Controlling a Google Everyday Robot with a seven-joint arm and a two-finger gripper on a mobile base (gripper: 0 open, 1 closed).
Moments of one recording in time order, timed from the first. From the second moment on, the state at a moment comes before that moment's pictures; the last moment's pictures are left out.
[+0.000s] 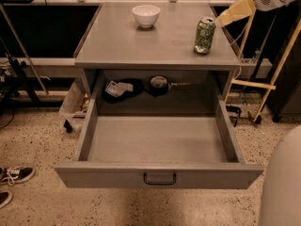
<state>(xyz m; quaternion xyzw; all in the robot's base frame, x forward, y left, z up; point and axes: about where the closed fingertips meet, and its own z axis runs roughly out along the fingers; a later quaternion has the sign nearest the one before) 0.769 -0.271 1.009 -0.37 0.79 0.01 0.48</state>
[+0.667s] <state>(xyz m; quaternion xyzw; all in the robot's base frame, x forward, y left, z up) 0.801 -0.242 0.937 -0.34 0.81 0.12 0.46</state>
